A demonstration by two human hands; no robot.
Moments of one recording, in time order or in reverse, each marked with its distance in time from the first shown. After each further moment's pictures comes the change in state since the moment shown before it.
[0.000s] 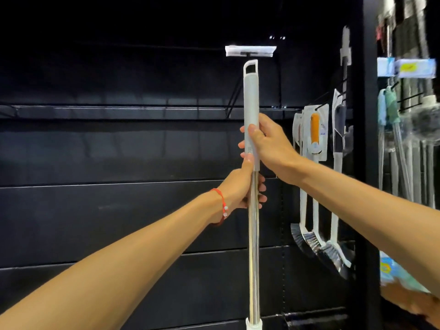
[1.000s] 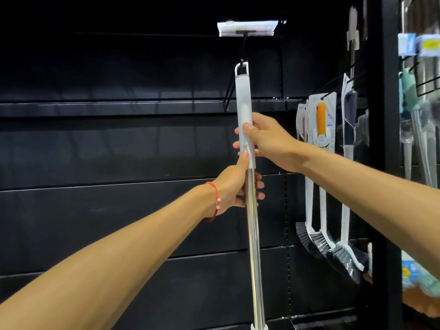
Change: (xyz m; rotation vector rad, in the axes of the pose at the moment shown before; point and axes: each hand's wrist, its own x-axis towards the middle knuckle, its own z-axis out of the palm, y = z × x) left_hand 0.043 -0.014 -0.014 -0.015 -0.007 -0.089; right_hand 0.038 0.034 -0.009 -0.002 -0.199 0.119
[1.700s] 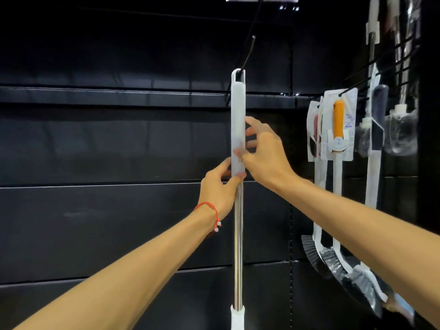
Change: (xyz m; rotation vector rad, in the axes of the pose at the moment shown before) left_hand 0.086 -0.058 -0.029 0.165 0.336 0.487; right_hand 0.044 0.076 0.034 -0.384 0.333 -0.224
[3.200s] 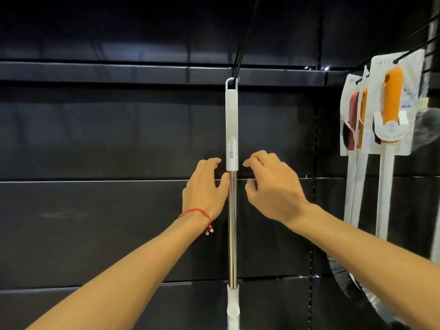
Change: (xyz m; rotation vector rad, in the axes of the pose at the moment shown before) left_hand 0.081 -0.109 -0.005 0.616 0.195 0.110; right_hand 0.000 0.130 0.071 -0.510 -0.133 -0.275
